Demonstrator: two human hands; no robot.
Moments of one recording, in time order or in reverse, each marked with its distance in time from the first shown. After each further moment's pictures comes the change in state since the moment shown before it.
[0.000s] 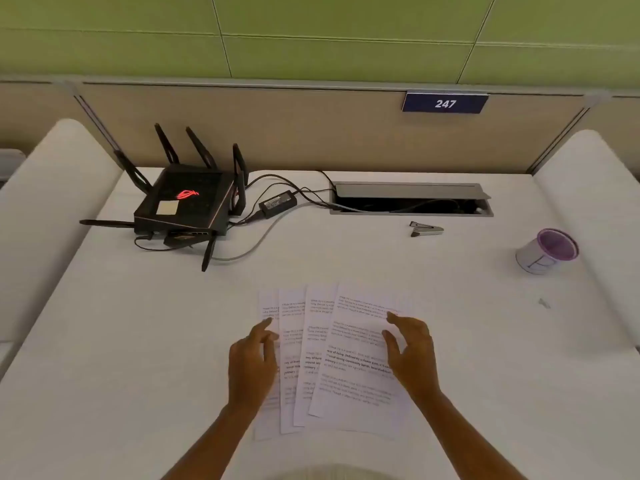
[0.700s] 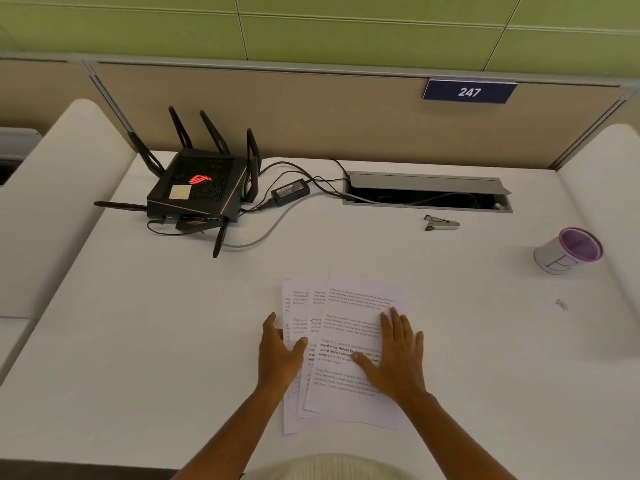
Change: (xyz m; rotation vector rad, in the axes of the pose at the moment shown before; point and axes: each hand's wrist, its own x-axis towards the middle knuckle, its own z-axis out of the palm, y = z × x) left_hand -0.002 0.020 0.024 -0.258 -0.208 -0.535; right_hand -0.019 -0.005 0.040 -0.385 -0.467 0.011
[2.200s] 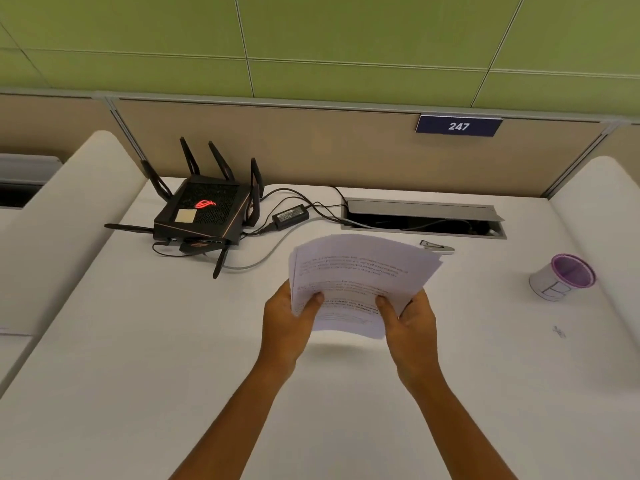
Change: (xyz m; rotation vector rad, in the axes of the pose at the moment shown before) left_hand -0.028 0.141 -0.027 -0.471 0.011 0.372; right_hand 0.009 -0.067 -0.153 1.228 0.353 0.001
